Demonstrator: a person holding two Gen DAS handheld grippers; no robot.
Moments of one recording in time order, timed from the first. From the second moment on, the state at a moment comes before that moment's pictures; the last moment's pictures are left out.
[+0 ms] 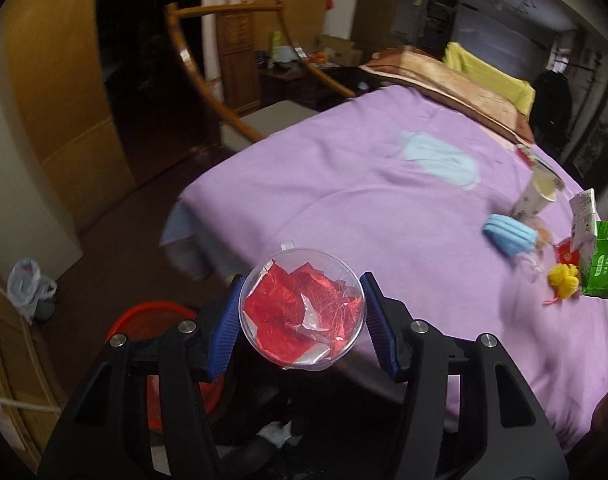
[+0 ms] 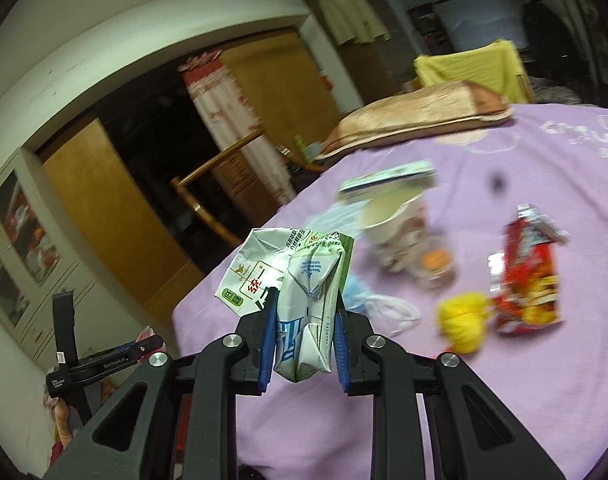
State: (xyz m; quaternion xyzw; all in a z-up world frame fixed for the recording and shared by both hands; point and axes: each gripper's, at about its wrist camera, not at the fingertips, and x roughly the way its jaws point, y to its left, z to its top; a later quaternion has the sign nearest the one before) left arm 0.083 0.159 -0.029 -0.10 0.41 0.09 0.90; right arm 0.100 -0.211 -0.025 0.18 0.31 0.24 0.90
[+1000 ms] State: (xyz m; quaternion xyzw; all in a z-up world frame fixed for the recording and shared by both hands) left arm -0.007 0.407 -0.107 -0.24 0.39 0.32 0.83; right arm 0.093 0.166 -0.070 -0.04 0.48 0.45 0.75
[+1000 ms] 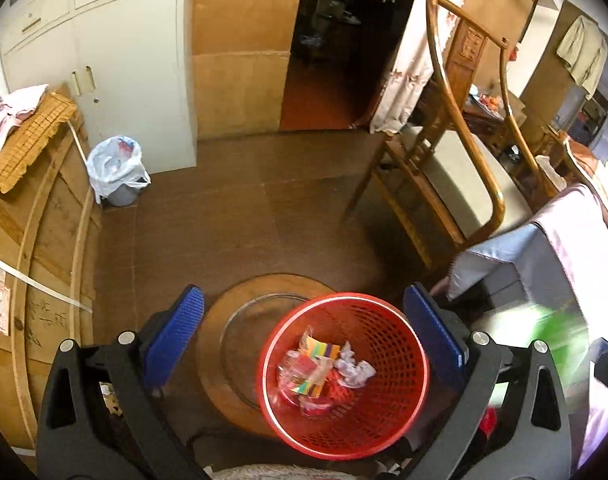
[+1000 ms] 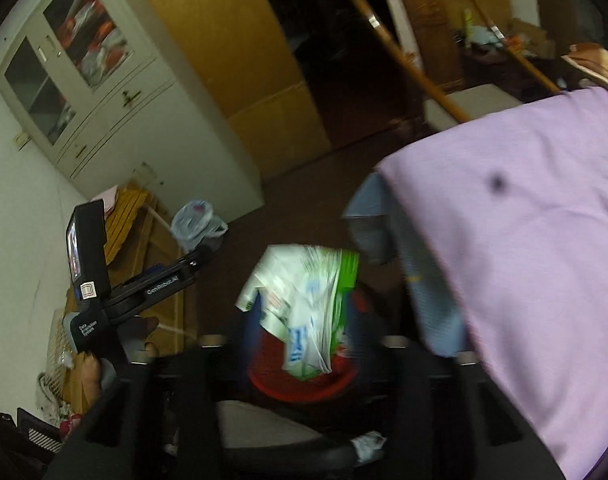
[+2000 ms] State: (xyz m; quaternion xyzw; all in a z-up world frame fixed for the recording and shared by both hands) left arm 0.124 0.080 -0.062 -0.02 0.46 0.01 0.89; right arm 0.092 -0.230 -0.035 0.11 0.30 0.07 0.95
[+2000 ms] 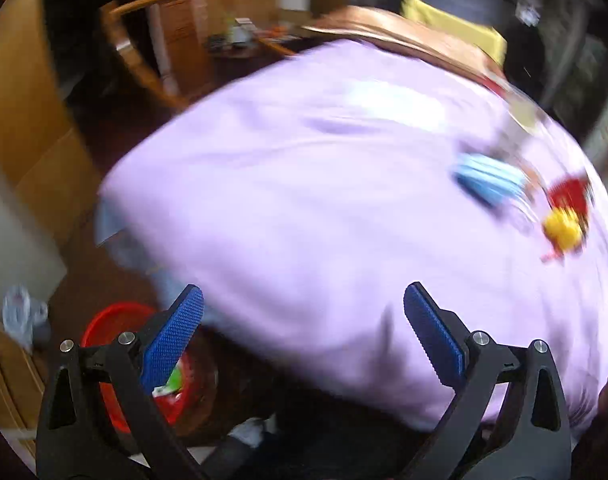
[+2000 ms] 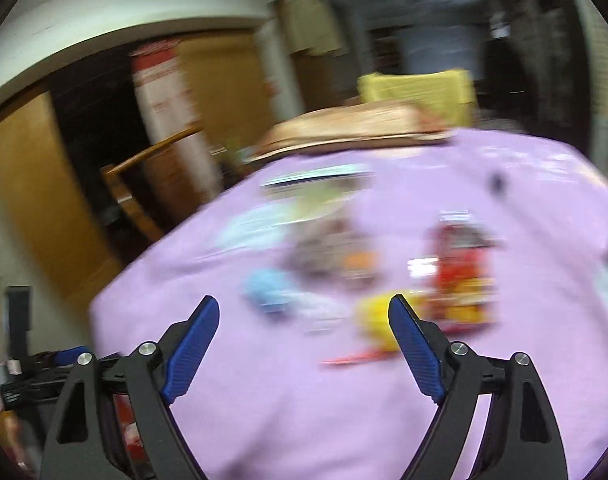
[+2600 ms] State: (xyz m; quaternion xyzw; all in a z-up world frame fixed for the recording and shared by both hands) left arm 0.246 -0.081 -0.060 0.04 0.46 -0.09 0.88; right arm 0.093 -0.318 -0.073 0.20 0.29 0.01 0.94
